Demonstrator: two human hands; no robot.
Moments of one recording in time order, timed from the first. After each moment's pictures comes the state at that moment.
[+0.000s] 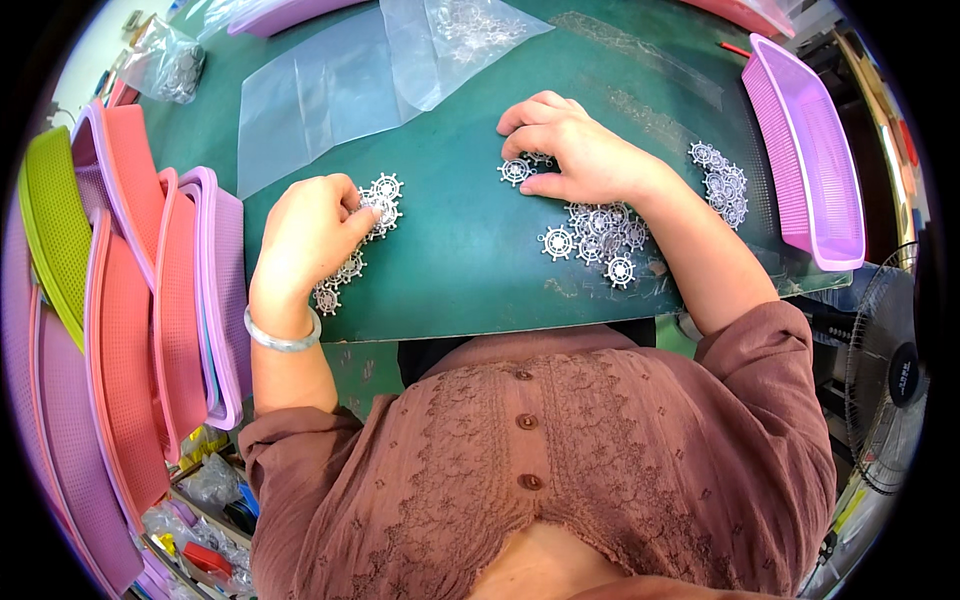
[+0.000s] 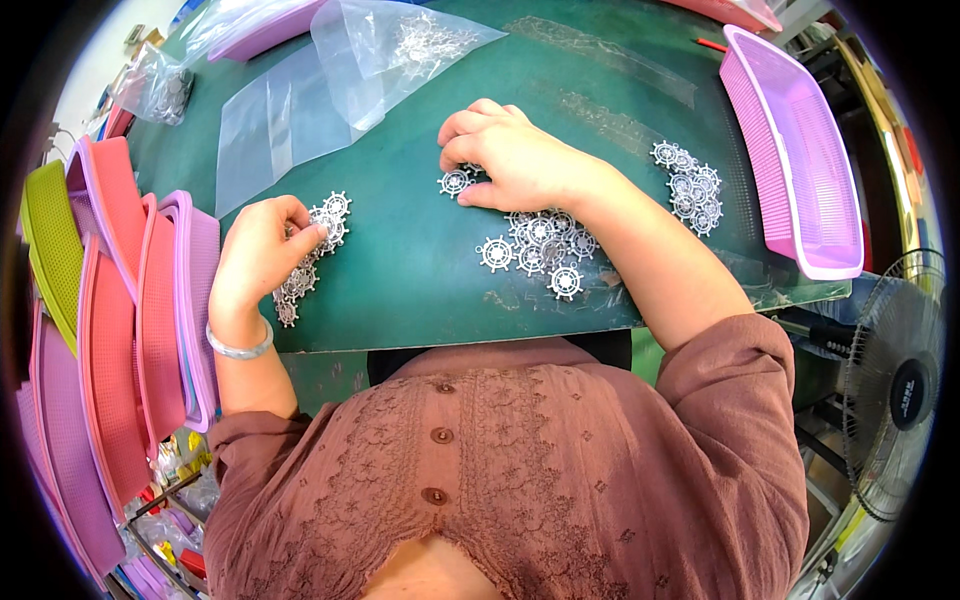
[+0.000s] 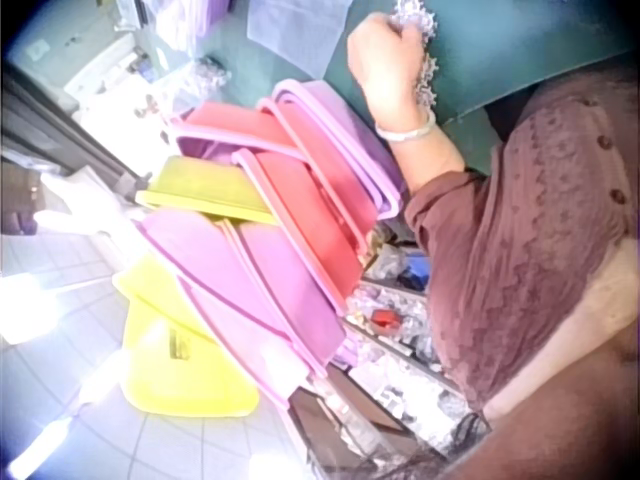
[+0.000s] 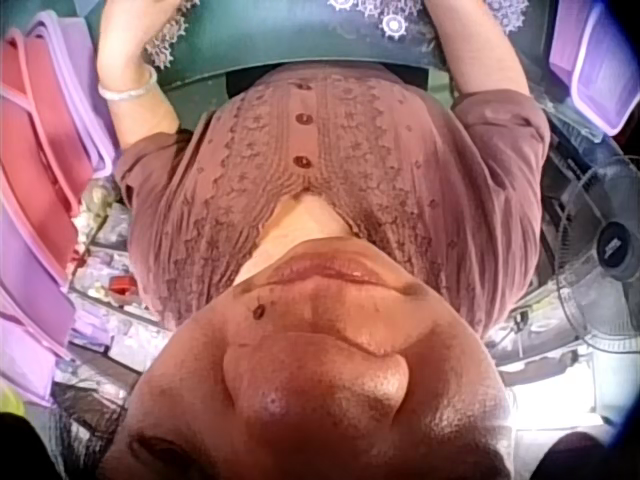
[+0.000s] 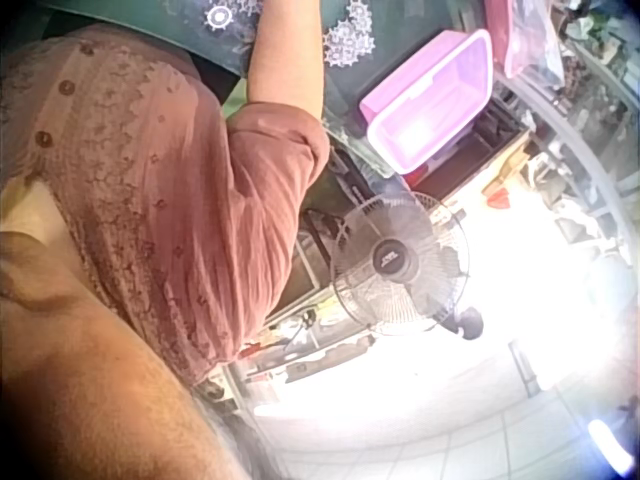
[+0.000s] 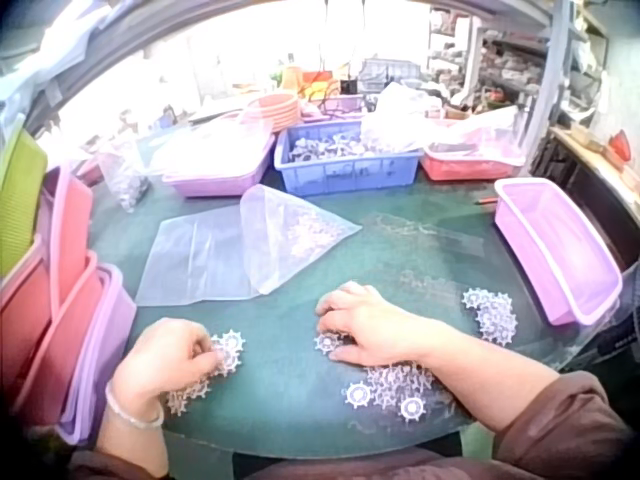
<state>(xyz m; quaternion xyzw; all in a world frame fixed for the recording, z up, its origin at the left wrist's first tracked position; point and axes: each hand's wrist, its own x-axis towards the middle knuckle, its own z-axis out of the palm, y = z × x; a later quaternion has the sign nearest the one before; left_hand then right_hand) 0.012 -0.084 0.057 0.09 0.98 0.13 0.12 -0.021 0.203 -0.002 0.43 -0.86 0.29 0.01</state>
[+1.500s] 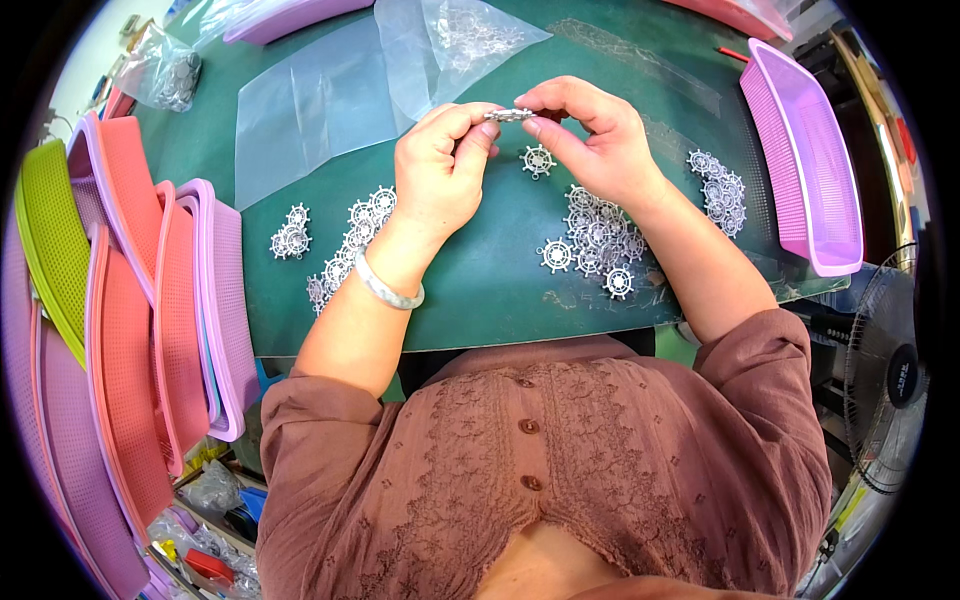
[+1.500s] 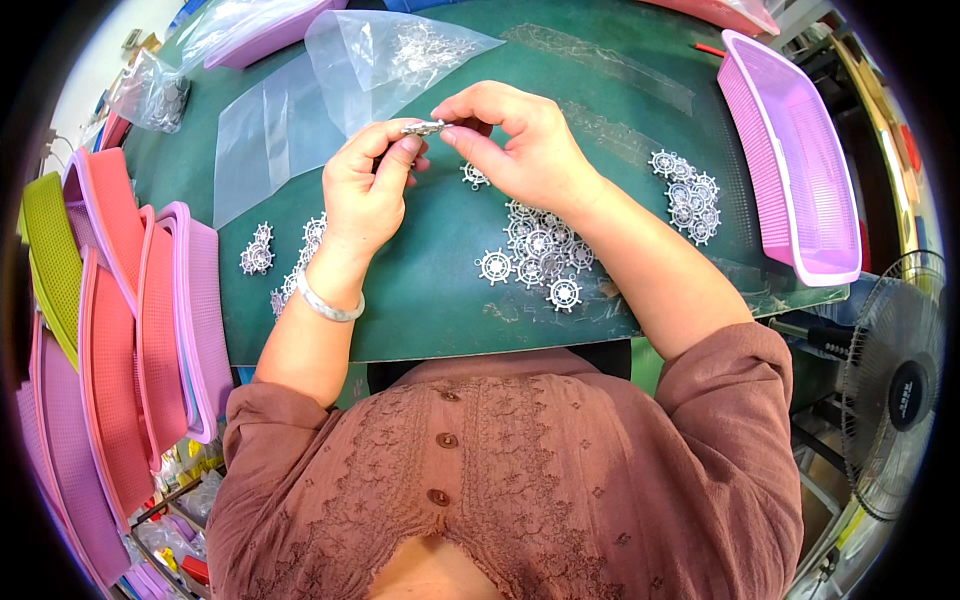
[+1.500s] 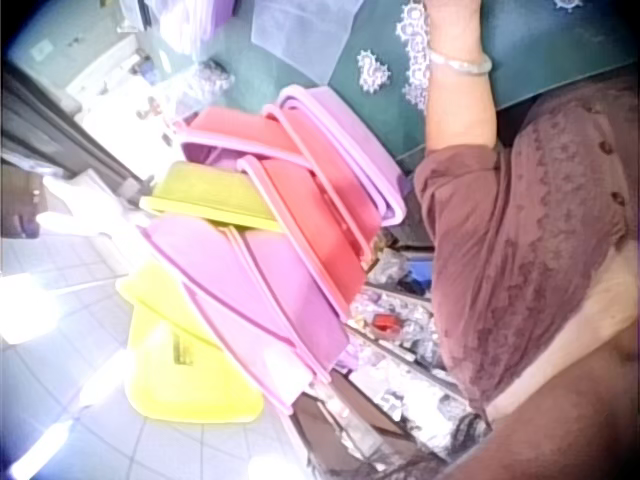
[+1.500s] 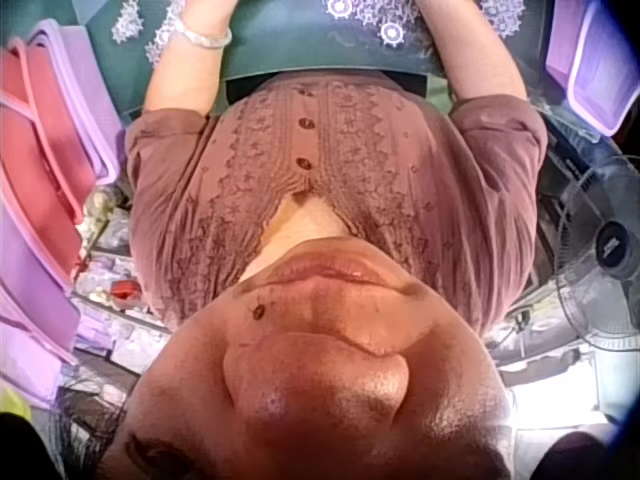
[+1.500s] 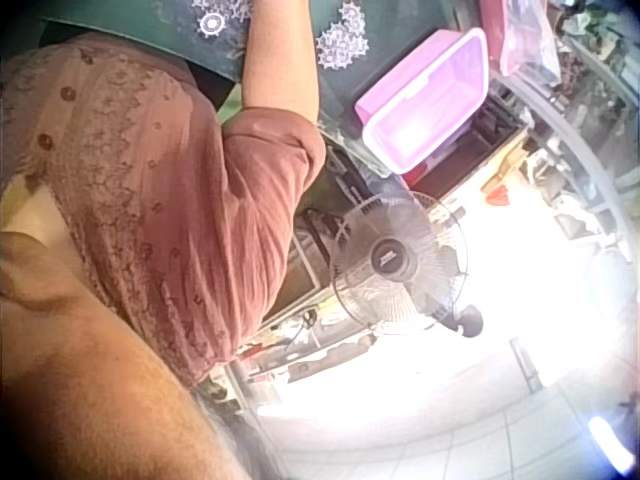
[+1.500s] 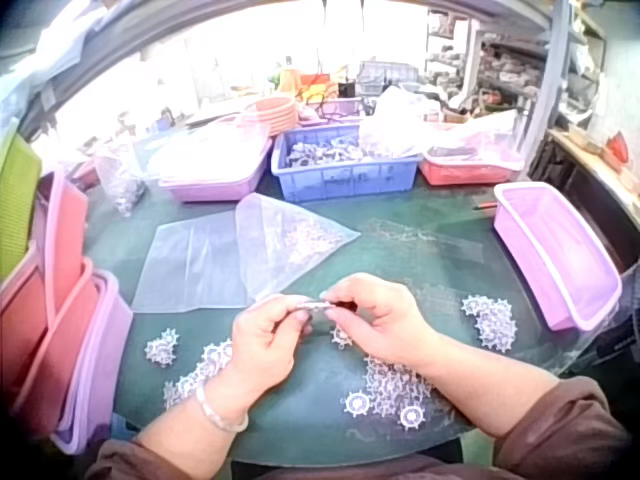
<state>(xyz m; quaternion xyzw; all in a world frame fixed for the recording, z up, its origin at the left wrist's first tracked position) -0.017 0.015 -0.002 0.21 0.76 0.61 -0.08 -0.019 0.195 0.007 0.29 -0.77 0.54 0.19</state>
